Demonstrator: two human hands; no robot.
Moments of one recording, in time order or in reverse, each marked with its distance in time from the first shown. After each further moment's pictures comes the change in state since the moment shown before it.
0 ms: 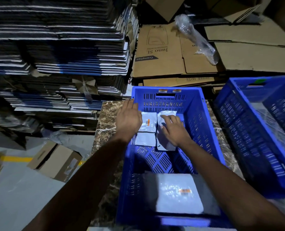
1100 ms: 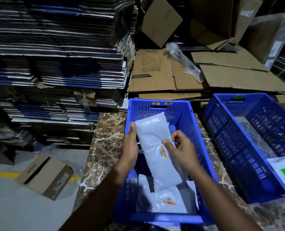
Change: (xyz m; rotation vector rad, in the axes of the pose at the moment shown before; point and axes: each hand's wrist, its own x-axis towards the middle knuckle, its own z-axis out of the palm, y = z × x) left_hand -0.115 0.053 -0.044 -1.674 0.008 -0.326; right_hand -0.121 -0.073 -0.089 0.796 0.343 0.188
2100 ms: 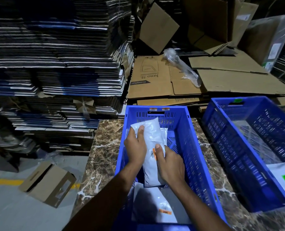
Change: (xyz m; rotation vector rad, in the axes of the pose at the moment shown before) left_hand 0.028 -0.020 0.040 0.506 0.388 0.344; right_hand -0.013 -0.001 0.029 -0.427 0.089 0.090
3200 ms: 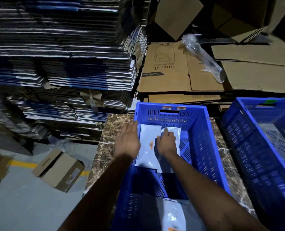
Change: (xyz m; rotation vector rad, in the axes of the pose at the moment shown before) left_hand 0.089 -0.068 -0.024 1.002 -0.420 0.202; right_hand 0.151 0.039 0.136 -0.250 -0.344 0.159
